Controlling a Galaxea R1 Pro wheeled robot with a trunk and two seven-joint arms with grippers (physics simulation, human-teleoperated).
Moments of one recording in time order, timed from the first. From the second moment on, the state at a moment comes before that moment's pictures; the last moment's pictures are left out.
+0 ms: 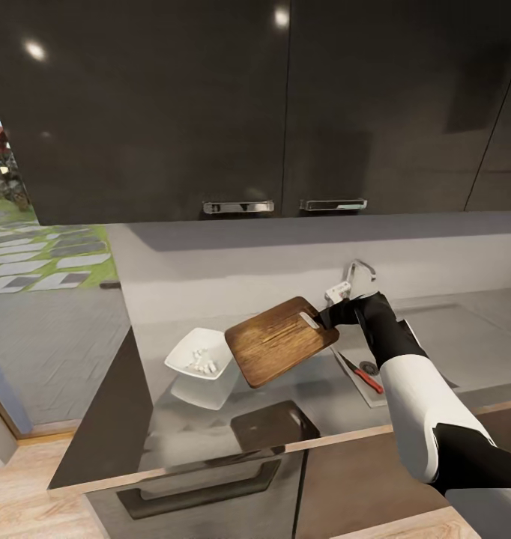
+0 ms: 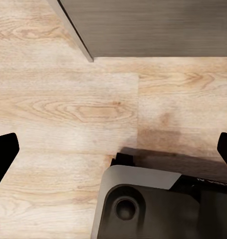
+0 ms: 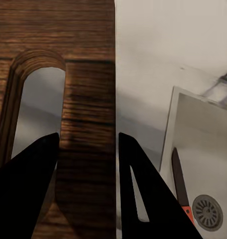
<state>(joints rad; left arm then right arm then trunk) -0.33 0.03 -0.22 0.08 0.38 -0.23 0.06 -1.07 0.03 -0.19 -0.75 0.76 0.56 0.71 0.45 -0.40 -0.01</state>
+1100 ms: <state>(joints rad) -0.33 0.02 -0.22 0.08 0.38 -0.22 0.06 -1.07 0.03 -0.19 -0.74 0.76 0.55 0.71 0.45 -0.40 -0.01</state>
